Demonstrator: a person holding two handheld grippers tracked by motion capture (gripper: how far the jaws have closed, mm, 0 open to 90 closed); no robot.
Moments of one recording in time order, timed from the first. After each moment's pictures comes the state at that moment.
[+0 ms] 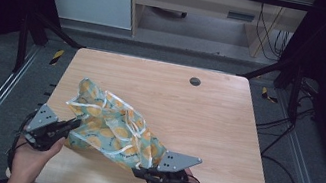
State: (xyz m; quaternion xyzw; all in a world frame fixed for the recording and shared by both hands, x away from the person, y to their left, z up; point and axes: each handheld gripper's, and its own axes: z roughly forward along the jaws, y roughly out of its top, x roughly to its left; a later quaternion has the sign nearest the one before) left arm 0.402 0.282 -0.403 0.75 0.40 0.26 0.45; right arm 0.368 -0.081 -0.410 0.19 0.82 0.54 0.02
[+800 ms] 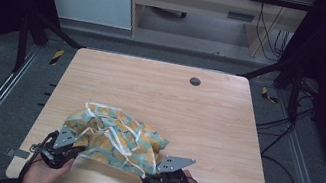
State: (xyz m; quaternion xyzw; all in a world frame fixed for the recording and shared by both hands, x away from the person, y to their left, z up) left arm 0.398 0.259 -0.467 0.82 0.41 0.21 0.33; right arm 0.389 -0.093 -0.474 0.23 0.85 0.46 -0.01
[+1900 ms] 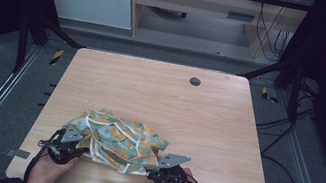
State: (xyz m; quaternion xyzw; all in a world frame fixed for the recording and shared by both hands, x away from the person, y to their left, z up) left arm 0.419 0.260 -0.485 0.83 0.41 0.18 0.33; right arm 0.403 -0.091 -0.493 0.27 0.87 0.41 0.04
